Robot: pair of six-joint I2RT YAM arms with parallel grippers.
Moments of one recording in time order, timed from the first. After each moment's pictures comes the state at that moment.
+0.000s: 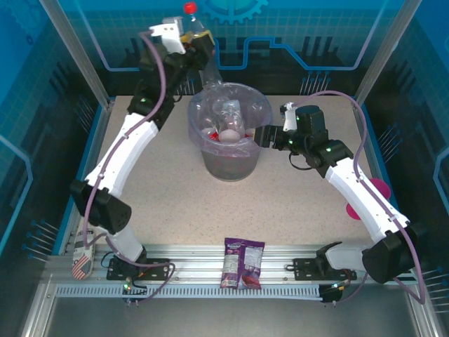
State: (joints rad) left arm -0.35 1.74 1.91 0.01 0.01 -0.32; right arm 0.38 1.28 1.22 -0.50 -0.25 0.43
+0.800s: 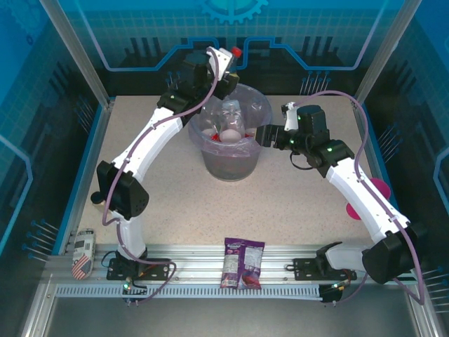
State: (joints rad) left arm -0.44 1.92 2.02 -0.37 0.01 0.15; right arm 0.37 1.28 1.22 -0.50 -0.25 0.43
